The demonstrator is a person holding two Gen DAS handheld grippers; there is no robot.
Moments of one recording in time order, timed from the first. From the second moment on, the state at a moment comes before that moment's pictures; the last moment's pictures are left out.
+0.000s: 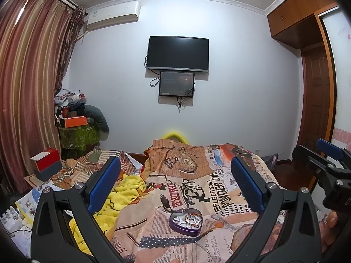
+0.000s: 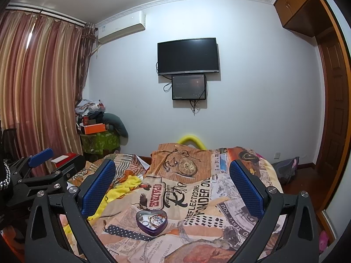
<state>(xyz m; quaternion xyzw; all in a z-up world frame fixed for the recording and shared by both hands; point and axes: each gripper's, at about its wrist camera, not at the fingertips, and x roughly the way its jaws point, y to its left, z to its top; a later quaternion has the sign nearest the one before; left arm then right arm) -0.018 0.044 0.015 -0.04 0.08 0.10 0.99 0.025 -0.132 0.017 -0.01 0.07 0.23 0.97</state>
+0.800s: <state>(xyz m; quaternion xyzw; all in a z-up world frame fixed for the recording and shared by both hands) -0.020 0.045 0.015 -0.04 0.08 0.09 0.99 0.027 -0.134 0.016 -0.01 0.07 0.22 0.97</state>
